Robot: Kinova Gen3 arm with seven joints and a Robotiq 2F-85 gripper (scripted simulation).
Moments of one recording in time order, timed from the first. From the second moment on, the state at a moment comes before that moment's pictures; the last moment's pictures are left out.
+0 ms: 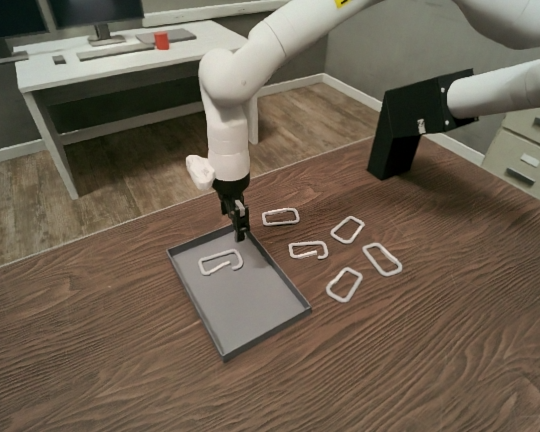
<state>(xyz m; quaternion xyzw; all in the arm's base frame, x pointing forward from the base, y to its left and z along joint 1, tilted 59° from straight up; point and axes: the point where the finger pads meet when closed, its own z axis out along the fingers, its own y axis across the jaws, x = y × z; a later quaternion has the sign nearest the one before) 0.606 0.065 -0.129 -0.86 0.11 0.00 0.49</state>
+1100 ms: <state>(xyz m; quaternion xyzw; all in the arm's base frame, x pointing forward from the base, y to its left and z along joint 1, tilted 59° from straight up) 0.551 0.087 -0.113 -0.86 0.14 0.02 0.49</state>
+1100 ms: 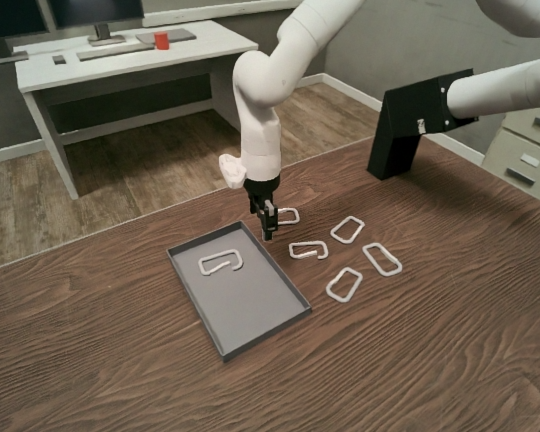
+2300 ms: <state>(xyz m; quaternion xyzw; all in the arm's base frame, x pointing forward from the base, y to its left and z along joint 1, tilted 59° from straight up) 0.444 0.120 -0.076 -0.85 0.20 0.07 0.49</state>
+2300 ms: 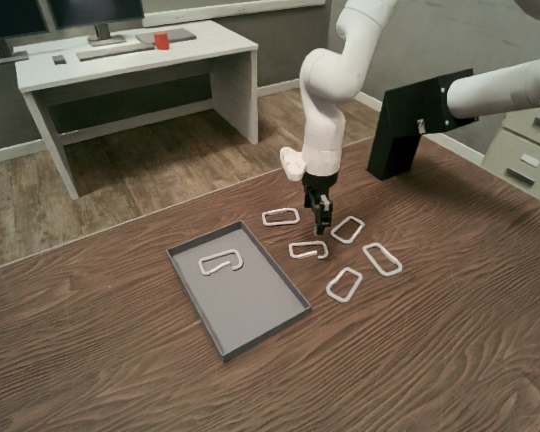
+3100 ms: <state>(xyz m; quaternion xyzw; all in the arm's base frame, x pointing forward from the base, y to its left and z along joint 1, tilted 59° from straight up) 0.416 0.145 -0.077 -0.84 0.22 0.07 0.48</state>
